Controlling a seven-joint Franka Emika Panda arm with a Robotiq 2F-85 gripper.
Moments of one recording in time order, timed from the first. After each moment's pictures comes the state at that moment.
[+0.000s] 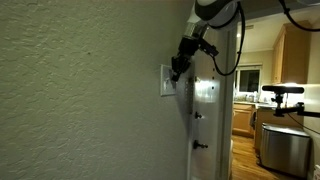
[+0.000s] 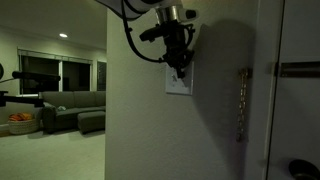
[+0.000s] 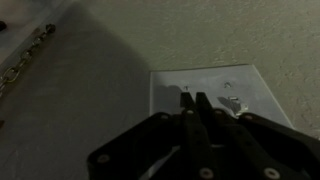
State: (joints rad) arm -0.04 0.13 -0.06 -1.45 0.08 2.02 -0.12
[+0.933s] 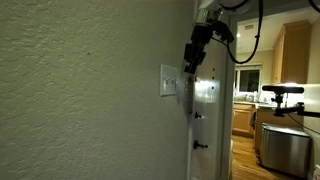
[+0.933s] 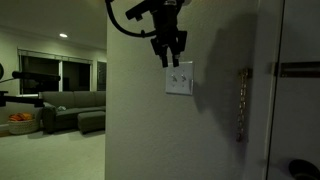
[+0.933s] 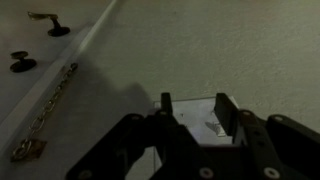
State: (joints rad) arm -0.04 0.03 -0.08 -1.45 0.07 1.79 -0.12
